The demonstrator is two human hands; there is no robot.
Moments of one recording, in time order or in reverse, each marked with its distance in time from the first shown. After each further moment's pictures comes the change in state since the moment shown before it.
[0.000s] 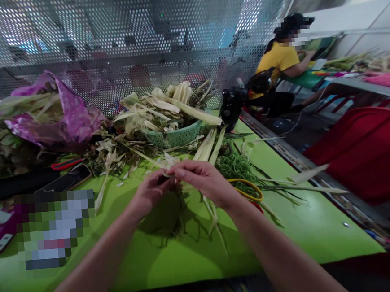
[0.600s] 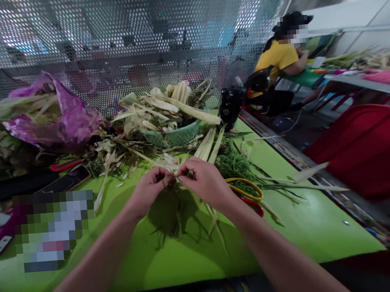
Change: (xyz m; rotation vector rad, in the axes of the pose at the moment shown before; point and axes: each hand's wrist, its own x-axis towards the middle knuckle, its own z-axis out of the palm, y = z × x) left_hand 0.000 0.001 -0.003 -0.066 0.069 -0.100; right_hand 0.001 0.016 -0.003 -0.654 0.133 -0.124
